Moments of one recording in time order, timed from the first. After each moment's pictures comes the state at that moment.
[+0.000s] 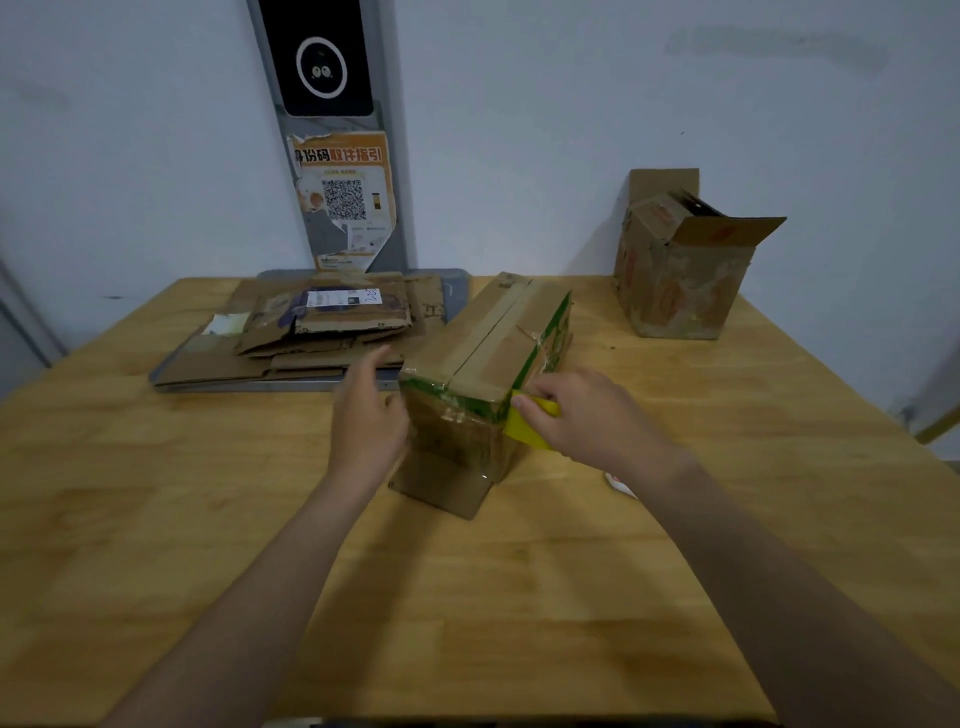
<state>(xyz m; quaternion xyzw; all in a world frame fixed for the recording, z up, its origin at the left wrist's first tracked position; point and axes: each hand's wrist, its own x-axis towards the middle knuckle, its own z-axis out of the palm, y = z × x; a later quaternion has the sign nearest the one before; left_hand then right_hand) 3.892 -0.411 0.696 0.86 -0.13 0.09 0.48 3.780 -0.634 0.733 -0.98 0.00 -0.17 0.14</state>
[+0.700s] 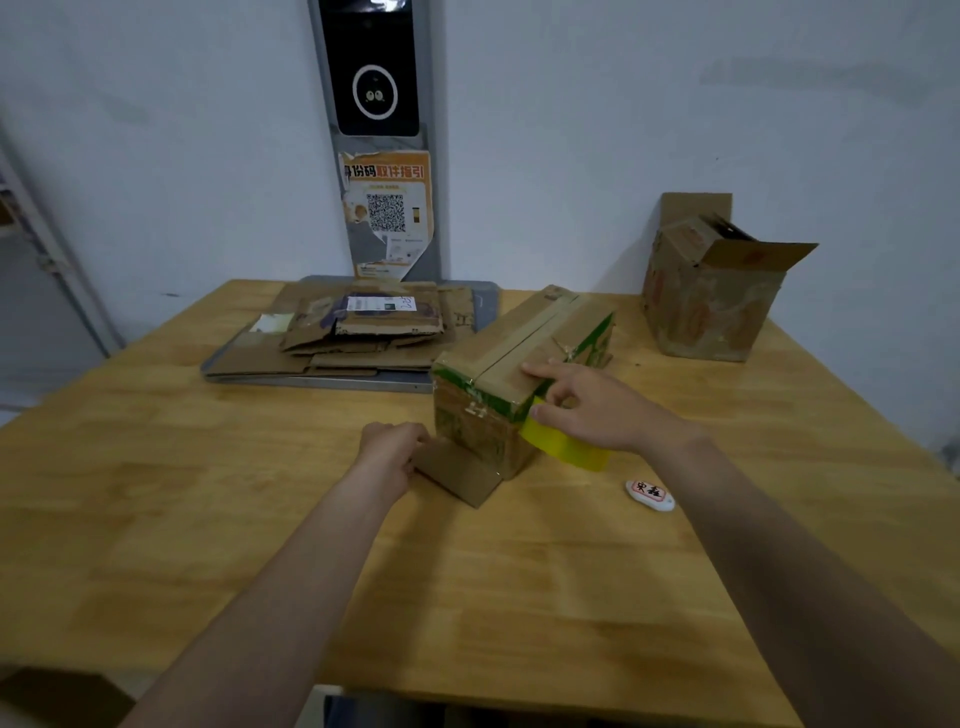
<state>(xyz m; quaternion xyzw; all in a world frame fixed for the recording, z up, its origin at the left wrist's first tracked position) 3.895 -0.406 0.675 0.69 0.19 -0.14 0.69 3.803 -0.642 0.747 -0.96 -0.07 -0.02 0.27</state>
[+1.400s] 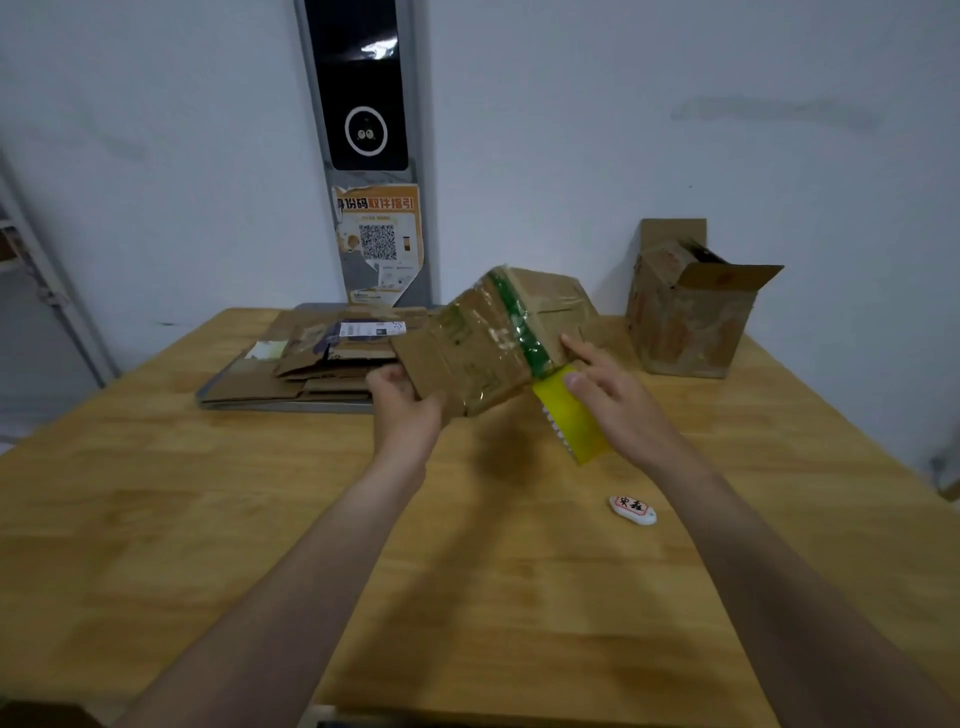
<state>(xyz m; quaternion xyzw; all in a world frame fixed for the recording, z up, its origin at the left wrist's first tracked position) 3.862 -0.437 0.739 0.66 0.00 0.02 0.75 3.769 -0.659 0.753 -0.85 -0.01 -0.21 0.48</state>
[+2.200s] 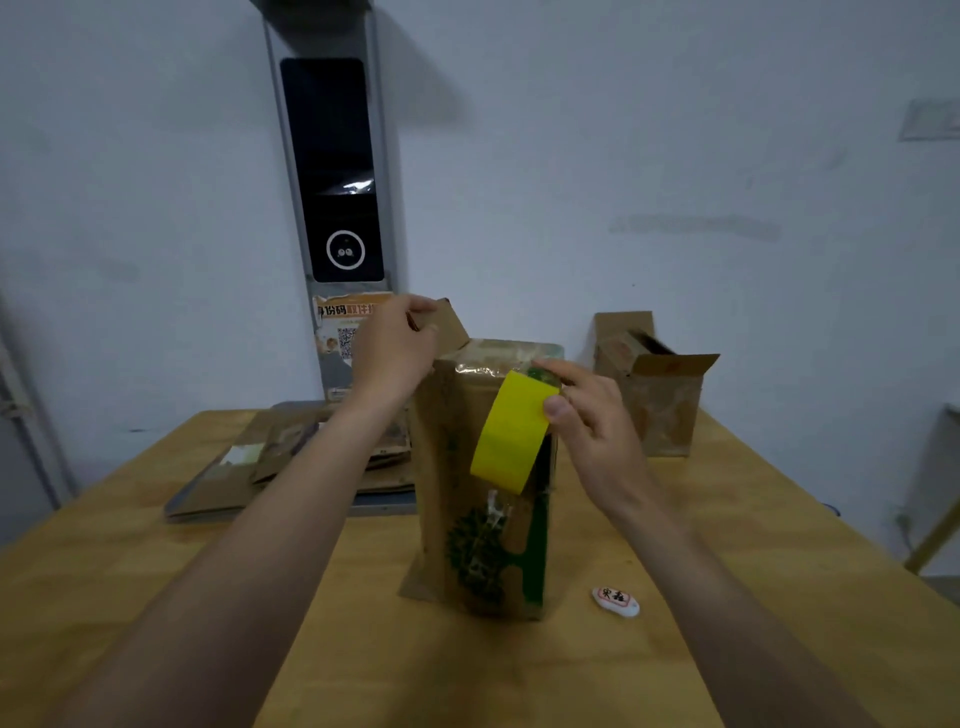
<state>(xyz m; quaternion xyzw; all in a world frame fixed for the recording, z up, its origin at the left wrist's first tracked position) 3.886 -0.455 0.912 0.81 -0.22 0.22 0.50 3.743 -0.626 0.833 -0.80 -0.07 -0.42 0.41</state>
